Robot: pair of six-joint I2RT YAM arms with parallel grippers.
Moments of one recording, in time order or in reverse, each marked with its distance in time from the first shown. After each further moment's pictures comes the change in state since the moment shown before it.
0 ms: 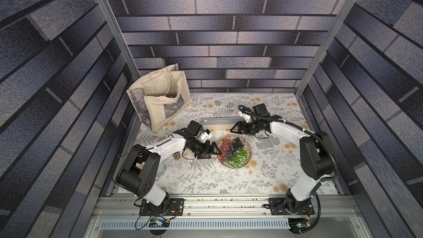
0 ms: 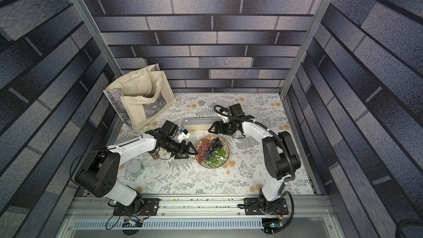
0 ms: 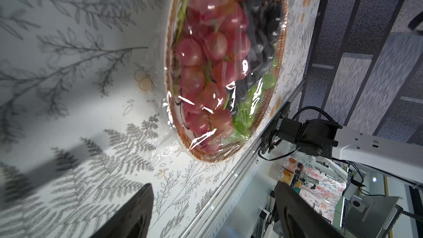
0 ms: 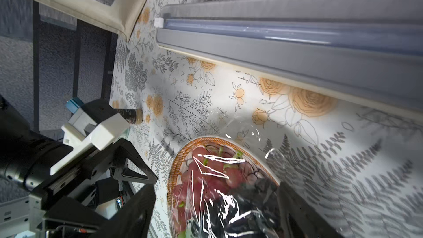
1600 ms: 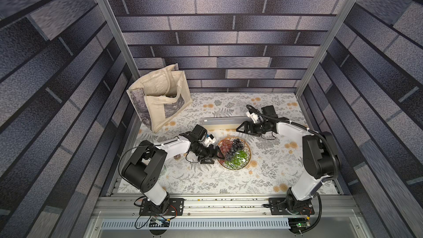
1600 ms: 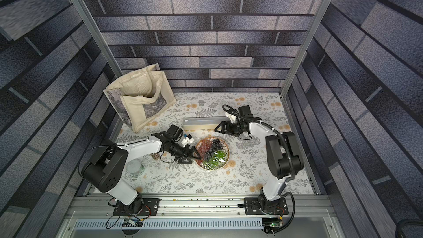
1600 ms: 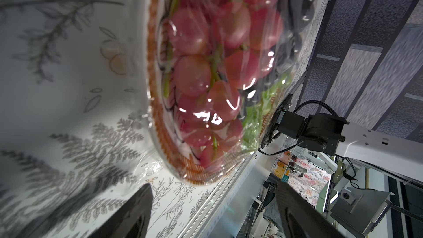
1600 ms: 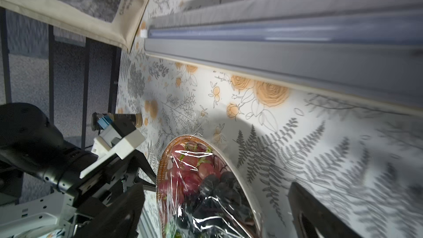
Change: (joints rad) left arm -0.071 0.092 -0.015 0.084 0.034 -0.068; right arm -0.174 -0.146 -0.161 0.033 -0.042 0.006
